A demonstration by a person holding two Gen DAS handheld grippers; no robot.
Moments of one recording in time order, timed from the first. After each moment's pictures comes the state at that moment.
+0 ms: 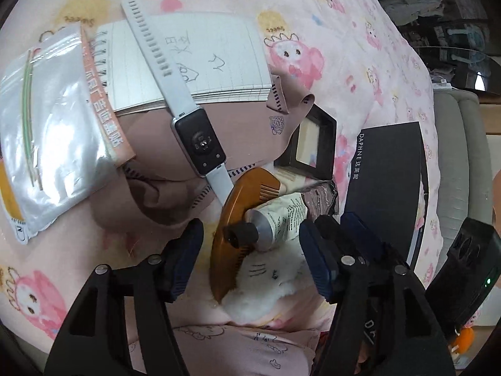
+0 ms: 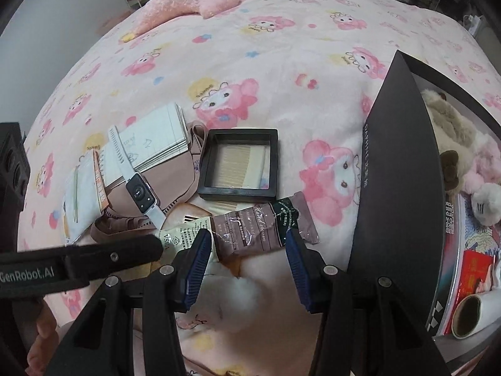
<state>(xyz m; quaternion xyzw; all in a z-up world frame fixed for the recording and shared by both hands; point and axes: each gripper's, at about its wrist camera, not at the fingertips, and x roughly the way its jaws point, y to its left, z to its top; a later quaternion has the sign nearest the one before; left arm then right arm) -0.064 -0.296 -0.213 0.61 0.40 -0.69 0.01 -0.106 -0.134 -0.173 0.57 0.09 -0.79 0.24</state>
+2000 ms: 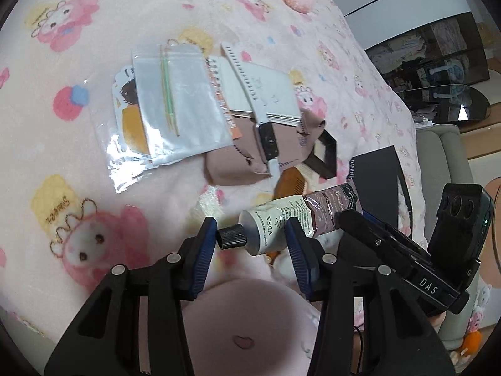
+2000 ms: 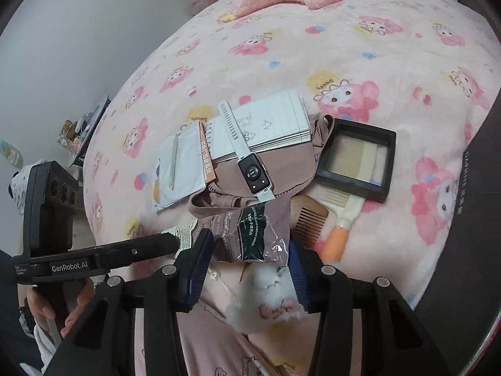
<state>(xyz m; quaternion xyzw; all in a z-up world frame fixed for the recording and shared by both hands) 0.048 -0.325 -0.170 0.49 0.42 -0.76 0.05 -0.081 -0.164 -0.155 0.56 0.06 -0.70 0.44</state>
